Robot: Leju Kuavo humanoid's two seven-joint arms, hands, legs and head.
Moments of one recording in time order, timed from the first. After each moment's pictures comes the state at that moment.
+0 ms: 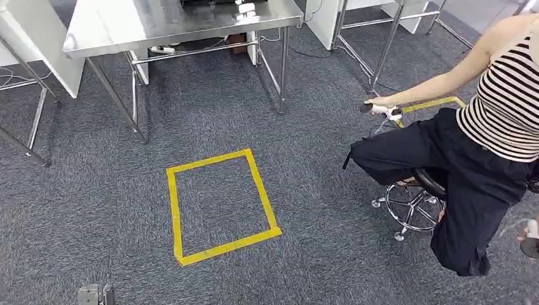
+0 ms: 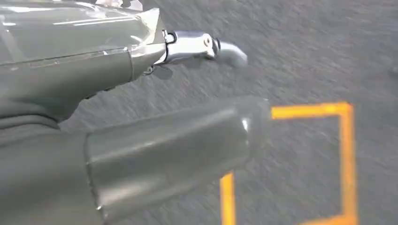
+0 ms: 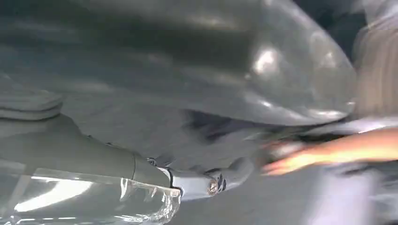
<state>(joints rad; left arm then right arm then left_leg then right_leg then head) -0.09 -0.10 0.73 -0.51 -0.26 0.08 -0.55 0.08 0.23 -0.85 -1.34 0.15 -0.01 -0.45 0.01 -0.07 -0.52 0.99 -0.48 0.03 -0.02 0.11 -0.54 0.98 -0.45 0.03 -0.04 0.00</state>
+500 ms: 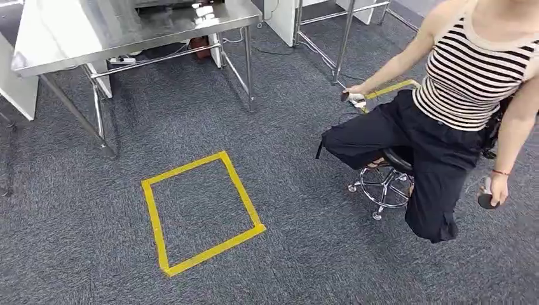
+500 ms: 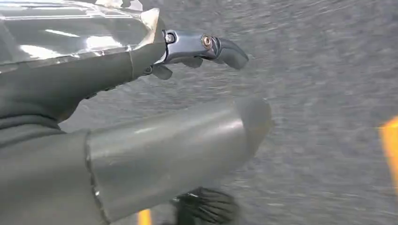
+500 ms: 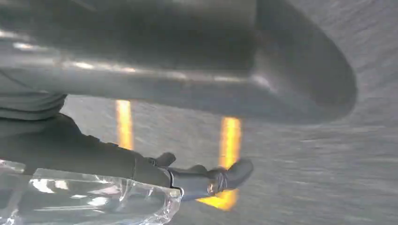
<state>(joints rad) -0.06 -0.06 0.73 -0.25 -0.34 0.27 -0.23 -0.05 0.10 -1.07 -0.37 0.24 -0.35 -0.12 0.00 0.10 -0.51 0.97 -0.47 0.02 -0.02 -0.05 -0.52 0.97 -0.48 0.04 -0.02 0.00</state>
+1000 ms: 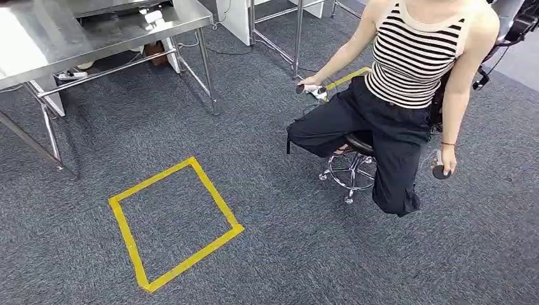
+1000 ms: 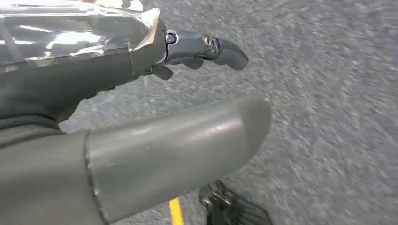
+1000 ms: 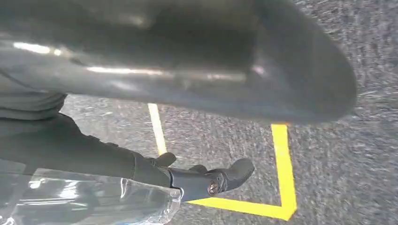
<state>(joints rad) -0.04 -0.05 0.73 -0.21 -0.34 0.31 -0.13 -0.06 0.09 -1.14 -0.27 0.23 -0.36 -0.16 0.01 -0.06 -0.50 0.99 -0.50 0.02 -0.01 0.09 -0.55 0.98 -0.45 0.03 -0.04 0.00</state>
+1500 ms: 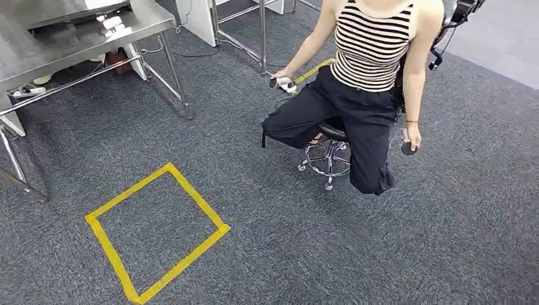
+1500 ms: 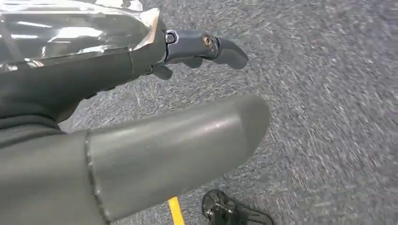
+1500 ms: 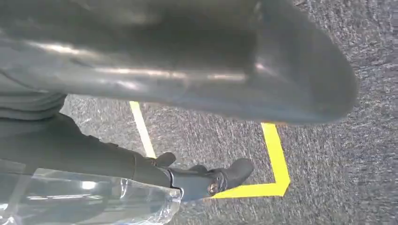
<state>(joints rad) -0.04 -0.06 0.74 -0.21 -0.34 0.31 -0.15 -0.06 0.02 -1.14 -0.27 0.24 -0.33 -0.22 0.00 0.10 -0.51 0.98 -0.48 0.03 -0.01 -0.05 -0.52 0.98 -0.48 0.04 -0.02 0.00</state>
